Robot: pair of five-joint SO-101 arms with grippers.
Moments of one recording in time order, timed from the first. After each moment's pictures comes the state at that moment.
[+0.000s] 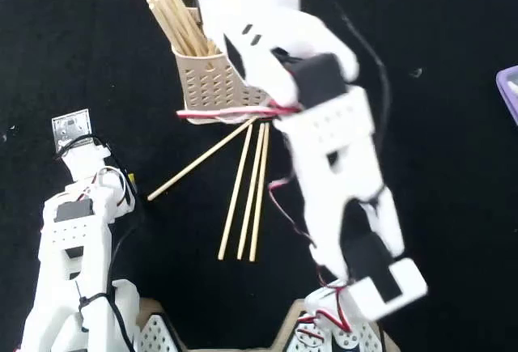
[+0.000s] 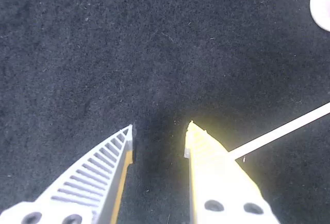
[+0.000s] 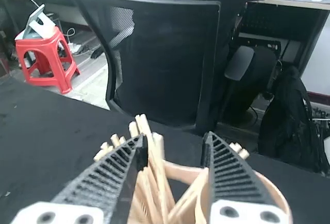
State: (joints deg) left arm -18.0 -44.4 71.6 35.3 2.8; right arm -25.0 -0.7 -34.2 60.2 -0.9
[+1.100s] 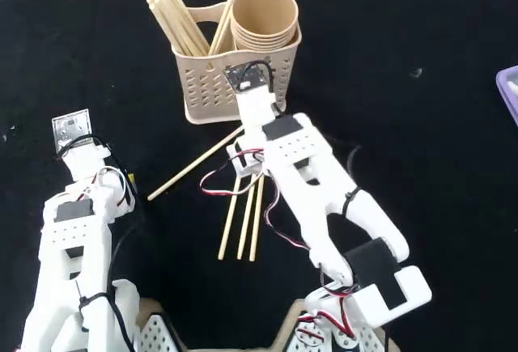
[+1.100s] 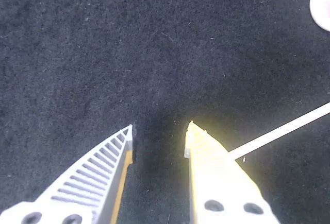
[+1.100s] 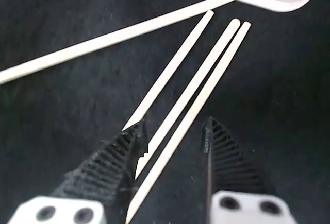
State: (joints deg) left arm -18.0 -44.4 71.6 35.3 2.8; right arm -24.1 -1.3 28.9 54.0 -0.9
